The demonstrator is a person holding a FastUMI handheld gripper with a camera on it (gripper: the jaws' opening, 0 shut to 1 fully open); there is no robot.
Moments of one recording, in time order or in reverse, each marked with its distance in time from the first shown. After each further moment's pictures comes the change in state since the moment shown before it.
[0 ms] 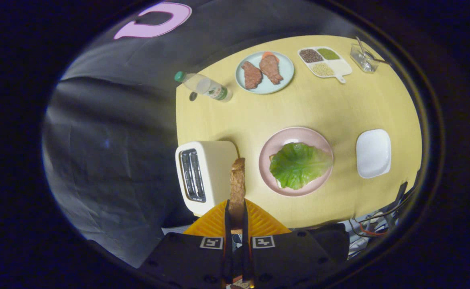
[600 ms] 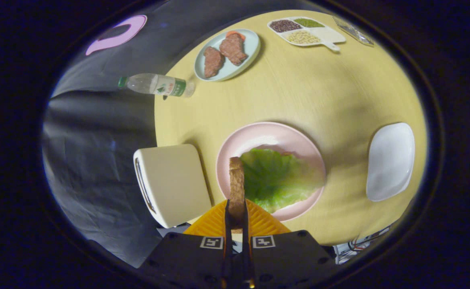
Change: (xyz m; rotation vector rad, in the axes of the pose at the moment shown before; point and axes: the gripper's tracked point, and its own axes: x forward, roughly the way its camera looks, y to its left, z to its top) arm 0.093 -0.112 0.023 0.034 0.033 0.029
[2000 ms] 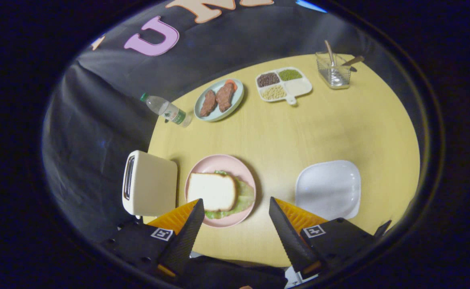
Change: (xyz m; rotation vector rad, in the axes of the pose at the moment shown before) arm -0.113 -0.072 0.024 -0.248 -0.478 -0.081
